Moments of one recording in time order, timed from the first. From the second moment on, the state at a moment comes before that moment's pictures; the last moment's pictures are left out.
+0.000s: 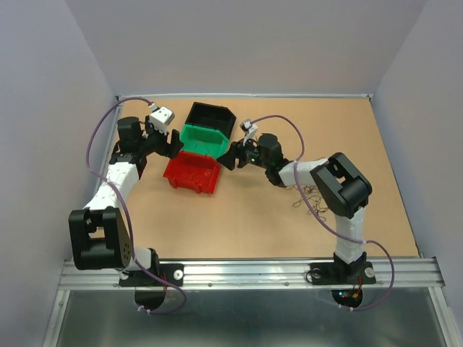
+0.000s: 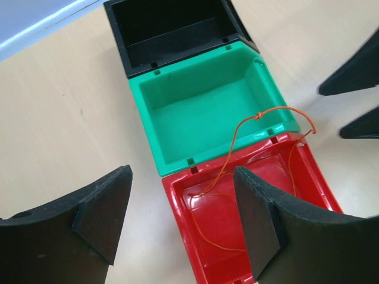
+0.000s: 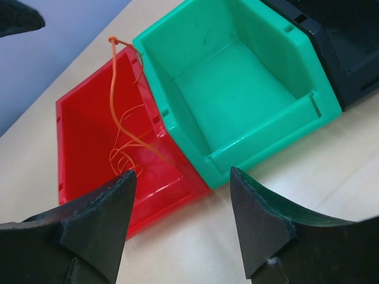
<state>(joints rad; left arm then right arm) 0.03 1.37 0.94 -0.03 0.56 0.32 0.61 1.97 1.05 0.76 -0.42 0.38</state>
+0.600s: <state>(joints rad) 0.03 1.41 0.92 0.03 0.69 0.29 0.68 2.11 1.22 0.72 -0.41 0.30</state>
